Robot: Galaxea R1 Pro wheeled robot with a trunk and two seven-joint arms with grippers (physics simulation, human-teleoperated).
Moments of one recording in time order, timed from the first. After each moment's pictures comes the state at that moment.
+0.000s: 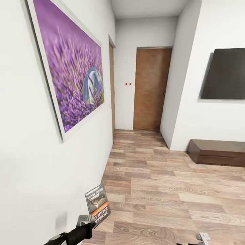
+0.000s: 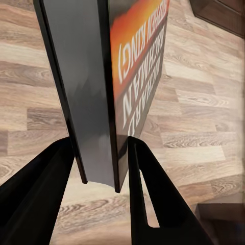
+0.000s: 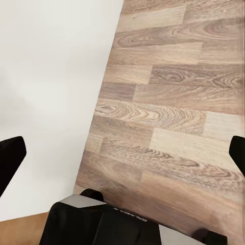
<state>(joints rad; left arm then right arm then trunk) -0.53 0.06 0.01 -0.07 0.18 -0.15 -0.63 -0.32 -0.36 0.04 -0.30 -0.30 0.09 0.91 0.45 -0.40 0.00</state>
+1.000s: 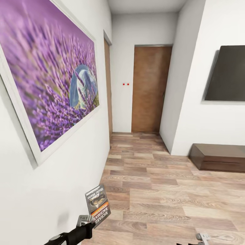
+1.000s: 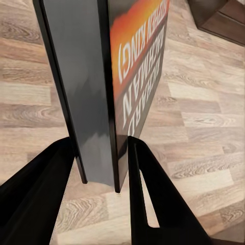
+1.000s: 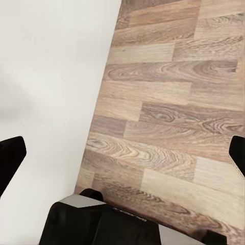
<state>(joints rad) -0.53 0.06 0.01 -0.07 0.18 -0.15 -0.63 -0.32 -0.36 0.04 -0.30 -0.30 0.09 0.91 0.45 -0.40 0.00</state>
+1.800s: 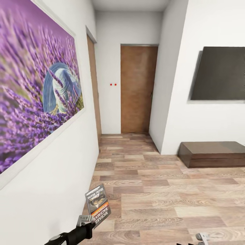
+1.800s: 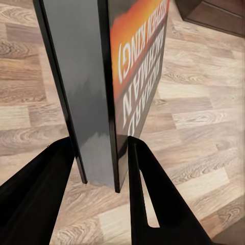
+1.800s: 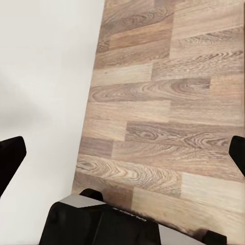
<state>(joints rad) -0.53 0.06 0.00 -0.07 0.18 -0.15 -0.63 -0.32 -0.36 0.04 -0.30 -0.30 0.09 0.91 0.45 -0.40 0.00</state>
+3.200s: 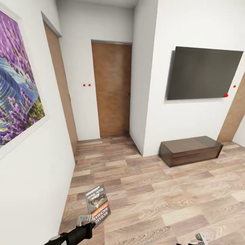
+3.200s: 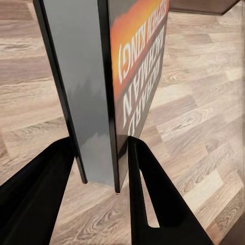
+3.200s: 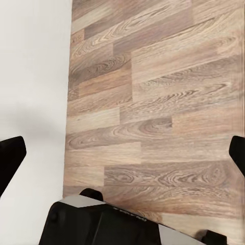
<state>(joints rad) -0.53 0.06 0.01 -0.07 0.18 -0.15 -0.63 -0.32 -0.36 0.04 -0.30 -0.30 0.09 0.91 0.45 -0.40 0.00</state>
